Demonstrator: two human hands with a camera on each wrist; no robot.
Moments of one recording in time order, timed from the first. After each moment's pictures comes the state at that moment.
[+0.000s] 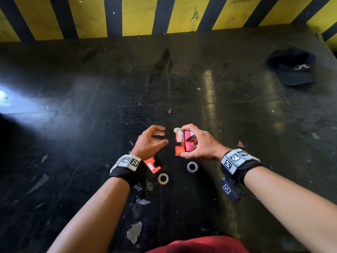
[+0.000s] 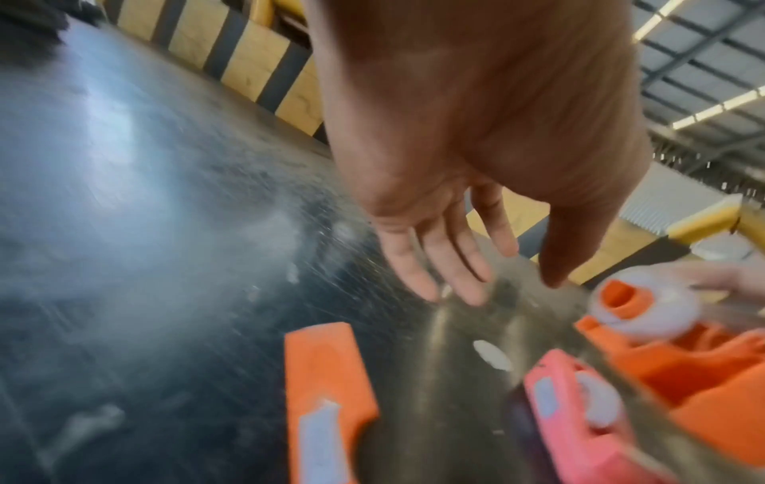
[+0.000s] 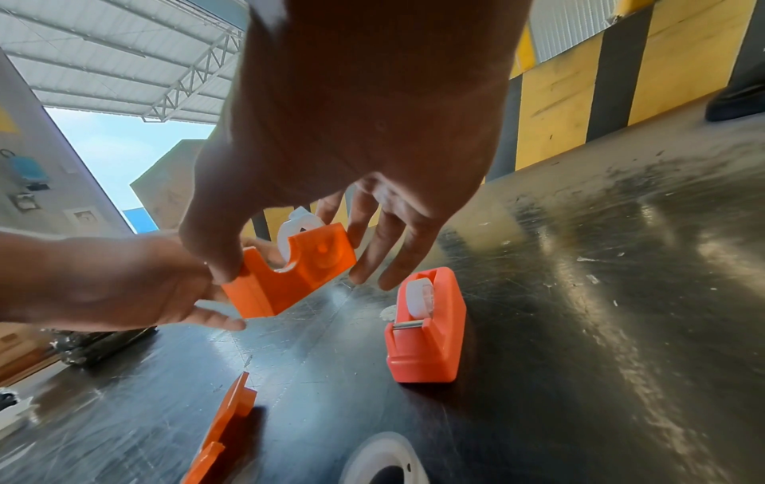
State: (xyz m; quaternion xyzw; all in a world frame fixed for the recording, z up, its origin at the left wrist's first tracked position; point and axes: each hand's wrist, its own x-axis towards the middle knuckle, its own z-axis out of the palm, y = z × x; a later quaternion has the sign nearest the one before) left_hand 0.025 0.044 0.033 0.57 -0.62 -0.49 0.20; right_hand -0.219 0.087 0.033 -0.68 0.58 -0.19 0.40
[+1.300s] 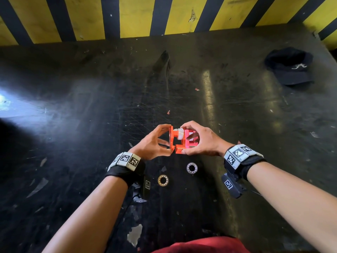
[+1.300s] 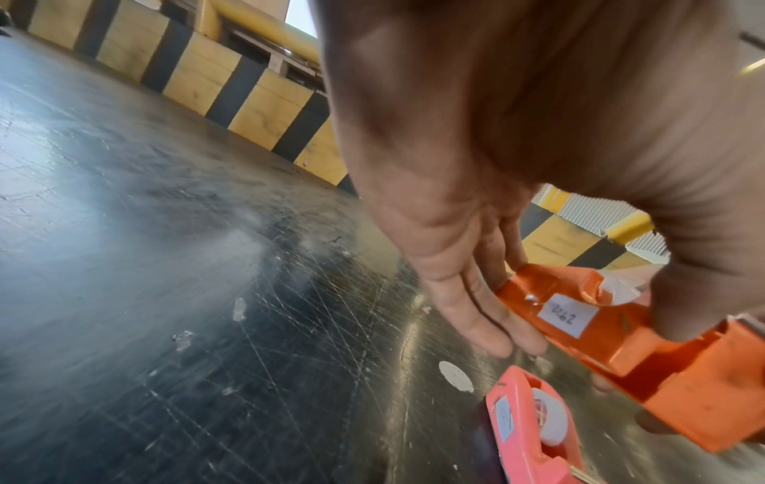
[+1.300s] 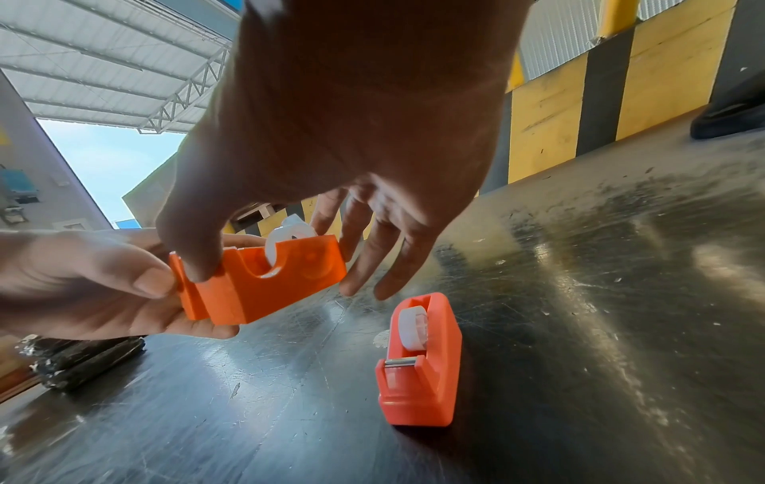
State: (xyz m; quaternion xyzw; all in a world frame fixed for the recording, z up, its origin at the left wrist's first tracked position) left_hand 0.015 0.044 0.069 0.48 -0.65 -0.59 0.07; right_hand -0.231 0.075 0.043 -0.68 0.58 -0.18 0.42
